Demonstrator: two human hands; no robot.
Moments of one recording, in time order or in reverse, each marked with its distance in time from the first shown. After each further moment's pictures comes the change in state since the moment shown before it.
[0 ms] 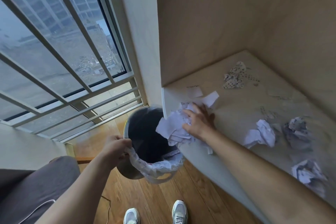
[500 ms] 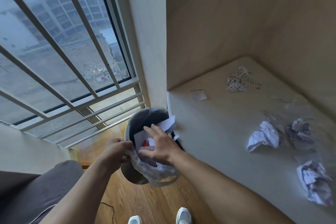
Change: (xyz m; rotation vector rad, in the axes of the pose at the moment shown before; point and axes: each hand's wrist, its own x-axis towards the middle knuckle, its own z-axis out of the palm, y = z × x) left_hand -0.020 -0.001 -0.023 -0.054 -0.048 0.041; right_hand -0.055 -0.125 0.053 0.305 -0.169 -0.303
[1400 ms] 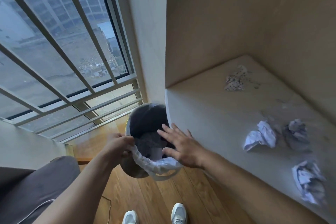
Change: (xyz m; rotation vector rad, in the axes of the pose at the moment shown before) left_hand 0.003 0.006 0.013 0.026 0.022 0.004; right_hand -0.050 0.041 -0.054 -0.184 -0.145 -0.095
